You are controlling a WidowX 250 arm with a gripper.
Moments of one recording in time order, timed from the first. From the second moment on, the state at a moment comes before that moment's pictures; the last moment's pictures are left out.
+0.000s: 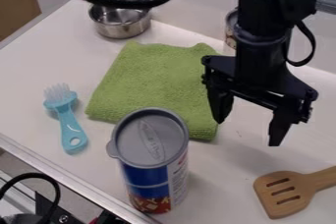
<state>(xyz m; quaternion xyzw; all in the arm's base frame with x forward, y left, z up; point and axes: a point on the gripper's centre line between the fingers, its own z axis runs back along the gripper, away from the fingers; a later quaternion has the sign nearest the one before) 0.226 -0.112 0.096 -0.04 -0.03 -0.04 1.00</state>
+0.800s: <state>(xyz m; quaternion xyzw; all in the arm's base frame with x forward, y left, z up) 0.226 -0.096 0.125 -0.03 -0.01 -0.04 1.00</state>
